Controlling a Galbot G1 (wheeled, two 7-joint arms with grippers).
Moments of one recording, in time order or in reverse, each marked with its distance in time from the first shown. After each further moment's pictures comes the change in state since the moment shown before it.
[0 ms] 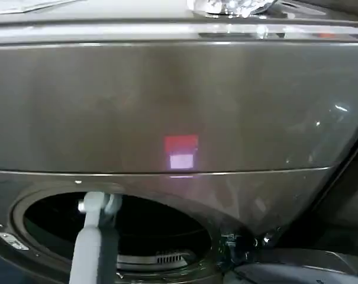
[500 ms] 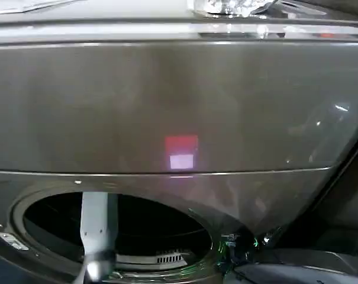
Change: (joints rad) left arm -0.257 0.000 -0.021 0.383 -0.025 -0.007 -0.018; right arm -0.017 0.003 0.004 0.006 0.004 0.000 -0.005
